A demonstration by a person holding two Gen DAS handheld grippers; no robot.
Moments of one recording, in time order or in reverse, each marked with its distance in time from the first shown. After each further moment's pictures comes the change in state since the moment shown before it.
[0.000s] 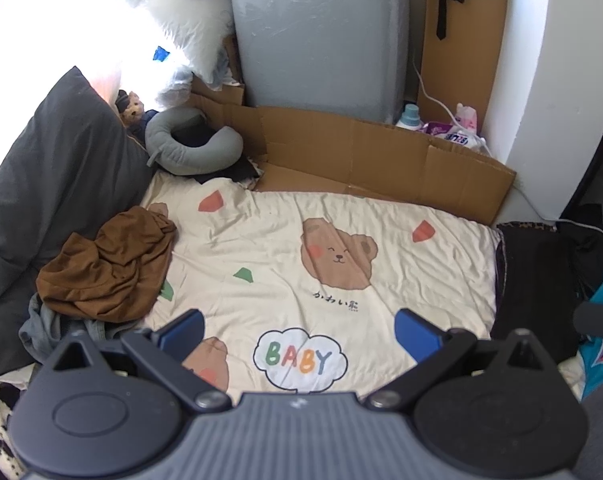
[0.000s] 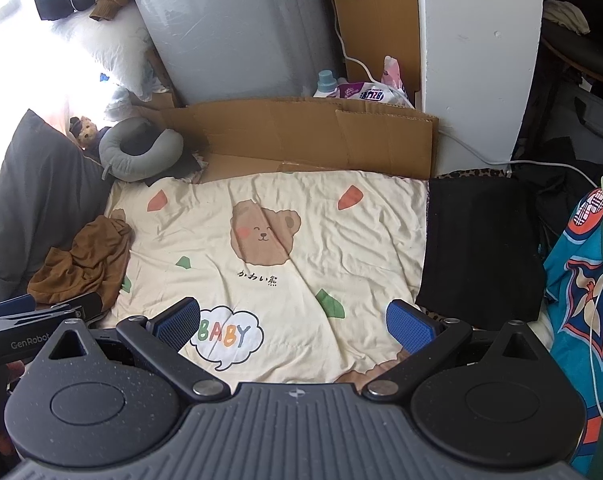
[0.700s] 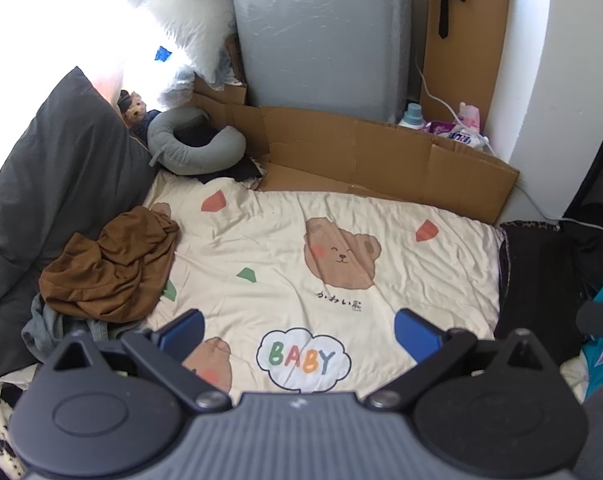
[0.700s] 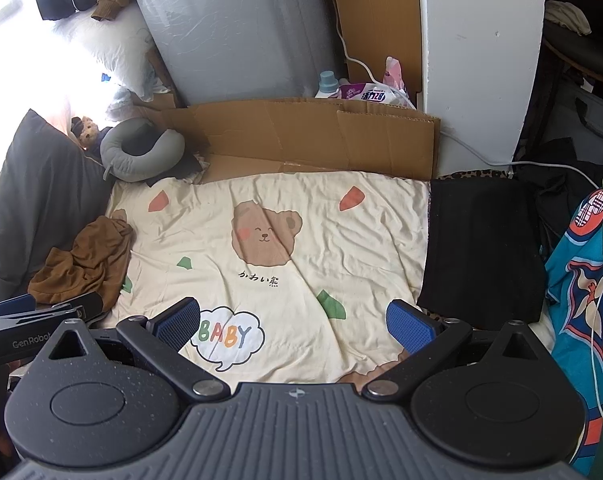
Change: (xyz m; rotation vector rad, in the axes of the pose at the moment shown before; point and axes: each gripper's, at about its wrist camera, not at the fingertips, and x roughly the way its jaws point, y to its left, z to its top) left arm 0.001 0.001 -0.002 0.005 0.000 0.005; right arm 0.001 0.002 0.003 -0.002 0.003 -0.002
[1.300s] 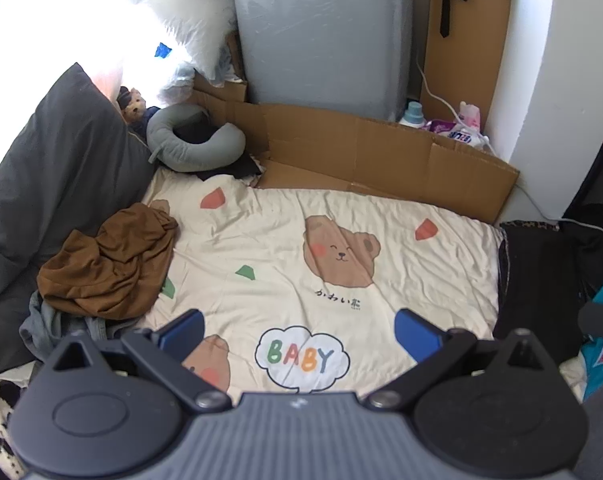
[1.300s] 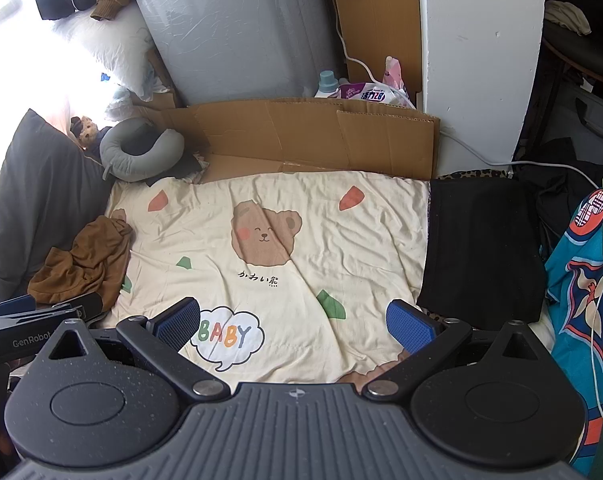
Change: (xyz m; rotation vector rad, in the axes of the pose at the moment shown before) left arm 0.001 -0.003 -0.001 -0.007 0.006 -0.005; right arm 0.002 0.001 0.000 -0.003 -0.001 -0.001
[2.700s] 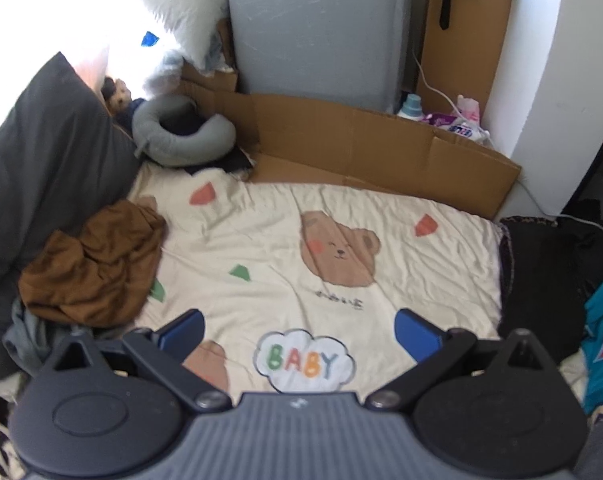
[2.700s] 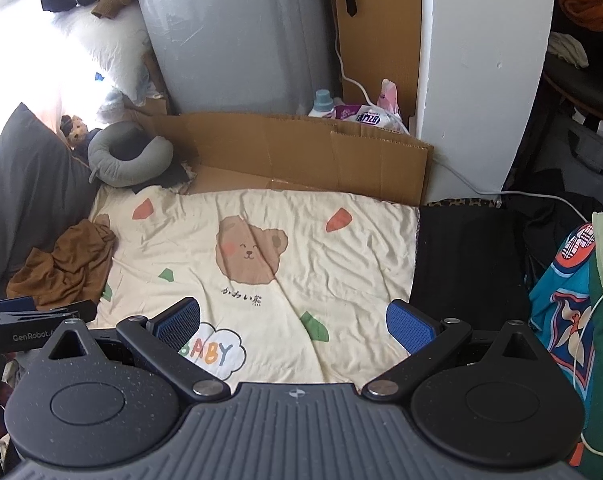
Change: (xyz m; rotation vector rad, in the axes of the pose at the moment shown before) left arm 0.035 0.032 0.009 0.025 0.014 -0.057; right arm 0.004 0.016 0.014 -0.046 -0.052 -0.072
